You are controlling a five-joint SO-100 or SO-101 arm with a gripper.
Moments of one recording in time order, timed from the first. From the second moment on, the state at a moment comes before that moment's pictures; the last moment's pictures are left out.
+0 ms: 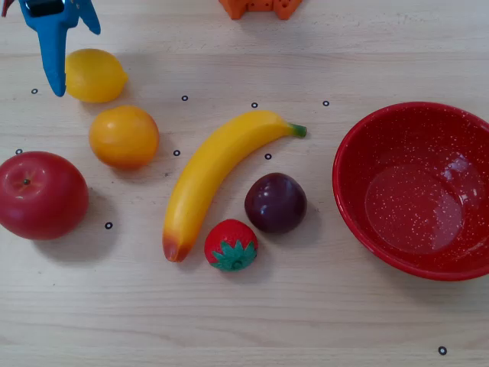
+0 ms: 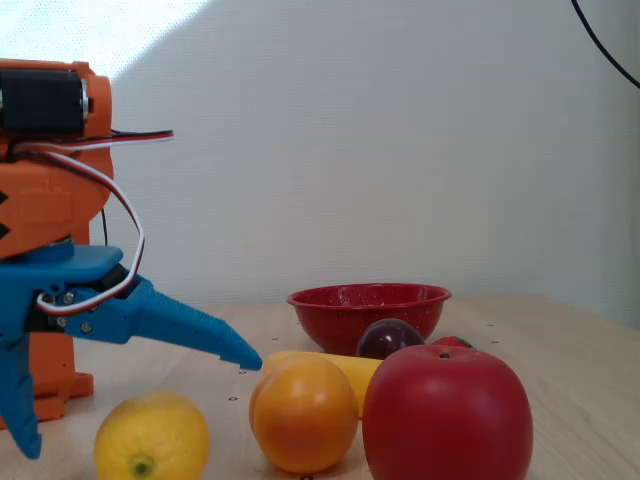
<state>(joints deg) -64.5 68.7 79.9 89.8 72.9</state>
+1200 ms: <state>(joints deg) -59.8 62.2 81.1 83.8 69.5</state>
